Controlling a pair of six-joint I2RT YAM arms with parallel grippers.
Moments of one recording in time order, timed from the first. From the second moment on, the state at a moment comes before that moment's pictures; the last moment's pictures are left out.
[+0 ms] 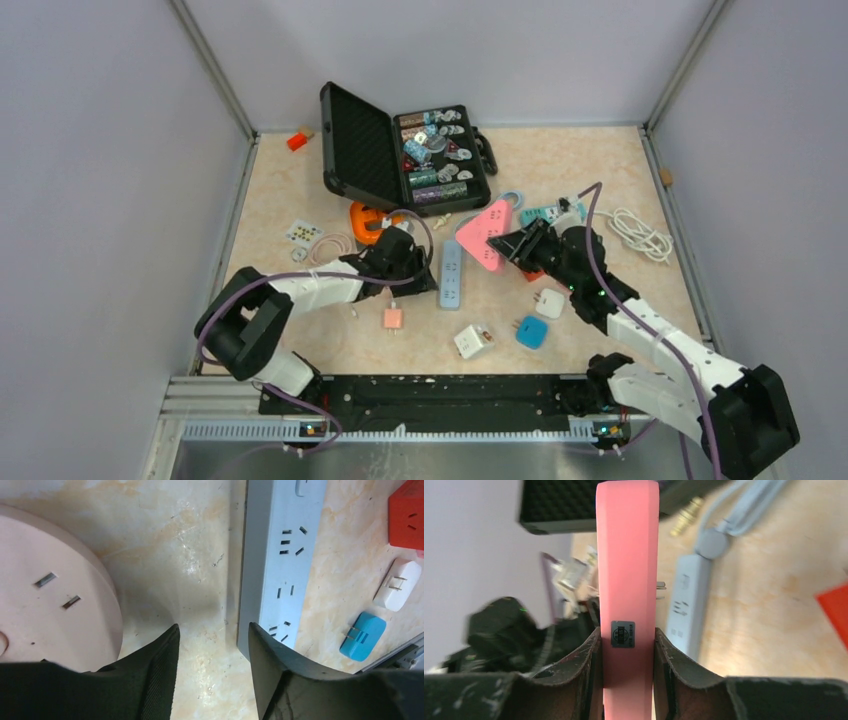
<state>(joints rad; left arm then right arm) -0.68 1.51 0.69 -0.05 0.10 -0.81 0.52 0.94 0.49 0.21 -0.14 0.98</state>
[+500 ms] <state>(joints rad) -0.68 1.26 0.80 -0.29 -0.02 -0.70 0.52 1.04 0.46 -0.04 -0.14 0.90</state>
